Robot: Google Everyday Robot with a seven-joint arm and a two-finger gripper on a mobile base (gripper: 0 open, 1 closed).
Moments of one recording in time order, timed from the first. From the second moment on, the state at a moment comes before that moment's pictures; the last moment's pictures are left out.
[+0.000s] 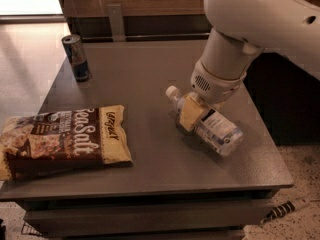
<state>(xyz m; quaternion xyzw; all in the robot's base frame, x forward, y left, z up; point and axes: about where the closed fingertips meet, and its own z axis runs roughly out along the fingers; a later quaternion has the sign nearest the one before) 0.479 -0.096 0.855 -0.32 0.94 0.05 0.06</state>
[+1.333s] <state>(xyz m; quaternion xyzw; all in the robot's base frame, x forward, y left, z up) 0.510 -0.117 0.941 -0.42 0.82 0.20 0.33</state>
